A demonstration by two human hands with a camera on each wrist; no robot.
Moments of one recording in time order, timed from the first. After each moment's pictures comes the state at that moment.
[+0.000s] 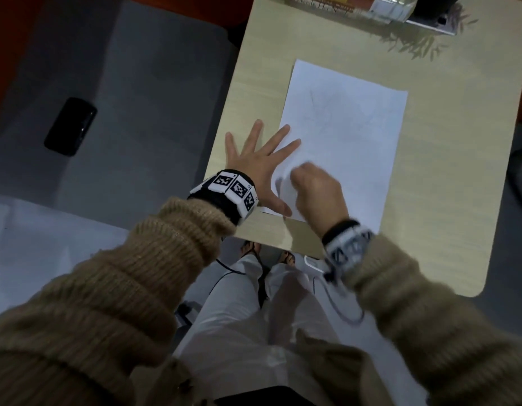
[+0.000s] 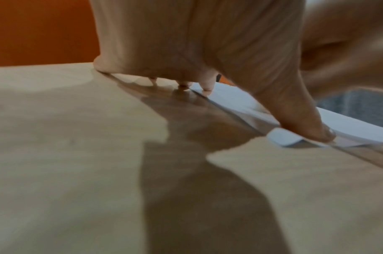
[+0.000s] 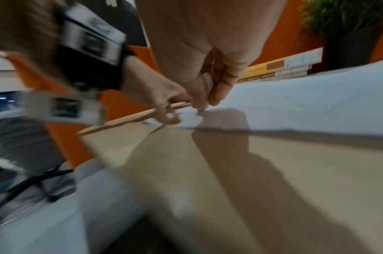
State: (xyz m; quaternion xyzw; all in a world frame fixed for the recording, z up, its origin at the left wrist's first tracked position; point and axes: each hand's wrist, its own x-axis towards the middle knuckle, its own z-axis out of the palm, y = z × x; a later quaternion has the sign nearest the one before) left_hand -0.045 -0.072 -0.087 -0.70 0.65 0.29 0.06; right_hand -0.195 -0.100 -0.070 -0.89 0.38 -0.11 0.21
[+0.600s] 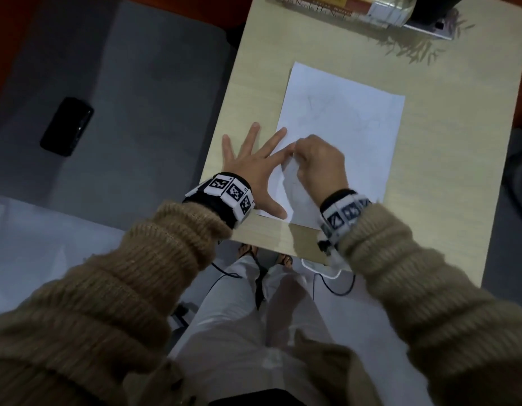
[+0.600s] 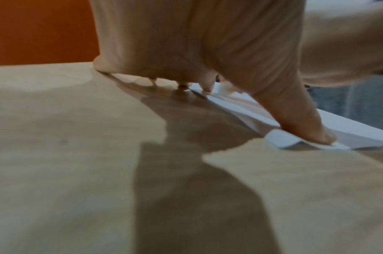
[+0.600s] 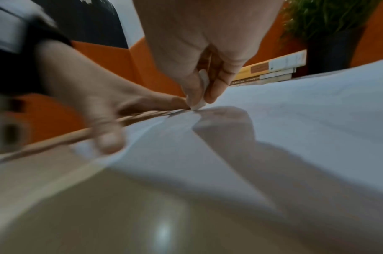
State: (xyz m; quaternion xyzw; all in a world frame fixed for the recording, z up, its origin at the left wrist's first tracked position) left_hand -0.046 -0.072 -0.085 -0.71 0.64 0.29 0.06; right_hand -0.177 -0.142 -0.075 -0.88 0.39 -0.17 0.20
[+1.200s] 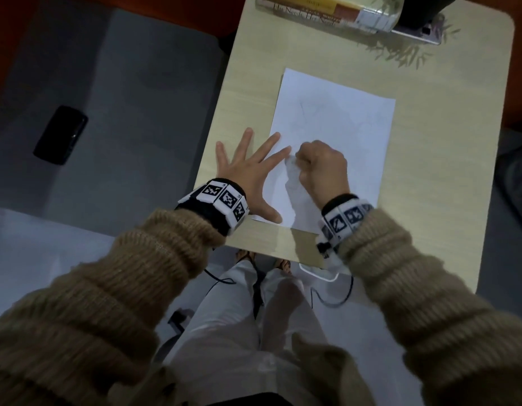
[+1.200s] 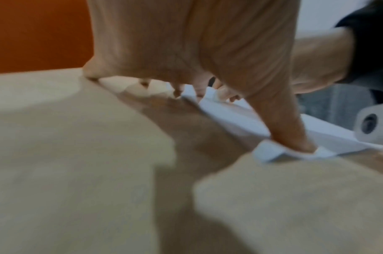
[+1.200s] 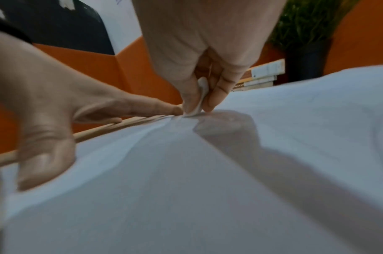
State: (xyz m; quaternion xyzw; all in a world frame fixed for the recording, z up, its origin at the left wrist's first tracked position) left_hand -0.048 -0.074 -0.081 -0.71 0.64 0.30 0.06; right_hand -0.190 -0.151 -0.080 -0.86 0.43 -0.16 0.21
